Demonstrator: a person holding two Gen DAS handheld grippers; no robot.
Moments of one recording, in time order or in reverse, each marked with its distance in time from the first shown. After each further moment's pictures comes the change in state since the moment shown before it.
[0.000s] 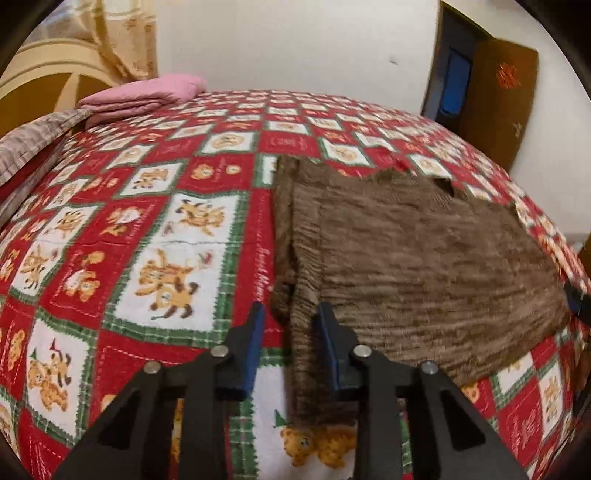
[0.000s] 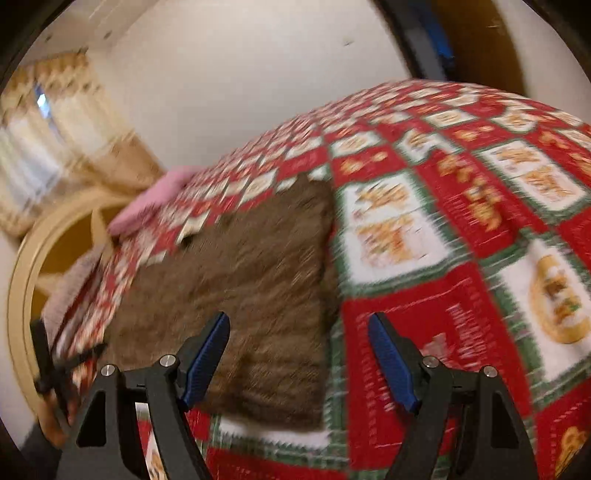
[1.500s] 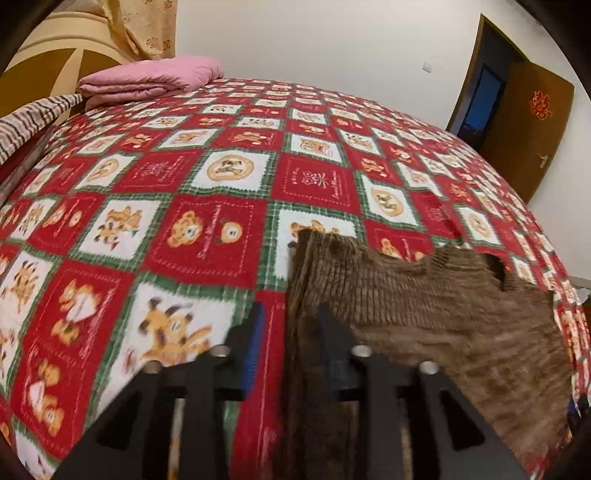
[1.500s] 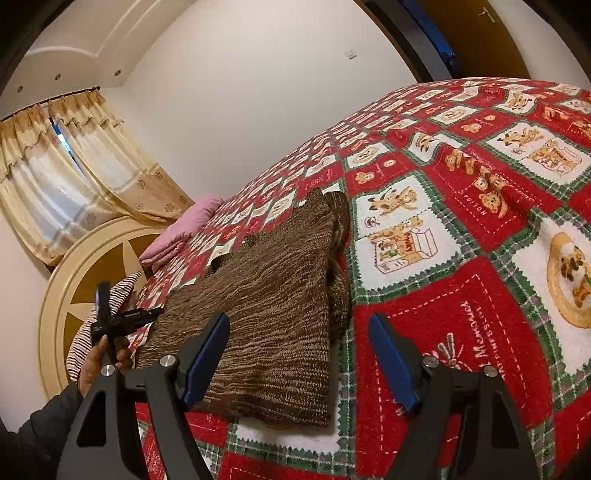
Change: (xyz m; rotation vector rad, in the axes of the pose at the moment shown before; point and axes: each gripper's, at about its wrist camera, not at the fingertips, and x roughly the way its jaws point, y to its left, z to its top) left arm 0.072 0.016 0.091 -0.099 0.050 0.011; right arm -0.010 -0.023 -0.009 0.104 -0.127 0.145
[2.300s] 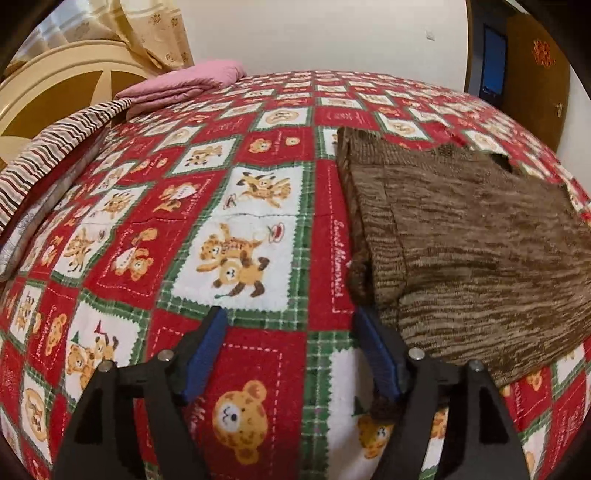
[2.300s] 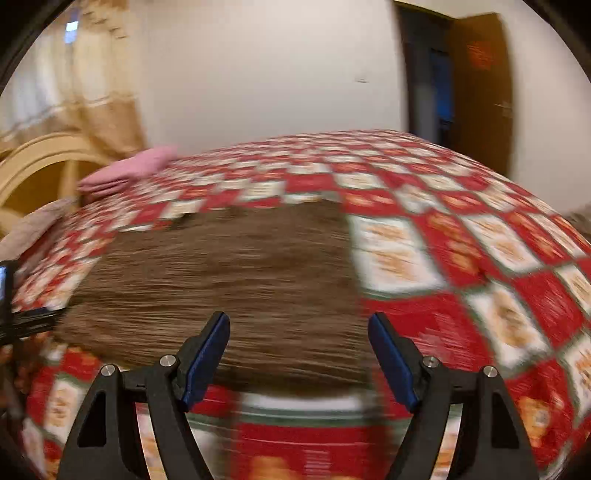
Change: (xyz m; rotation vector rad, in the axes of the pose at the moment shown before) left arm -0.052 0.009 -0.104 0.134 0.026 0.236; right arm 0.008 0.108 -0.024 -0.378 0.051 -0.340
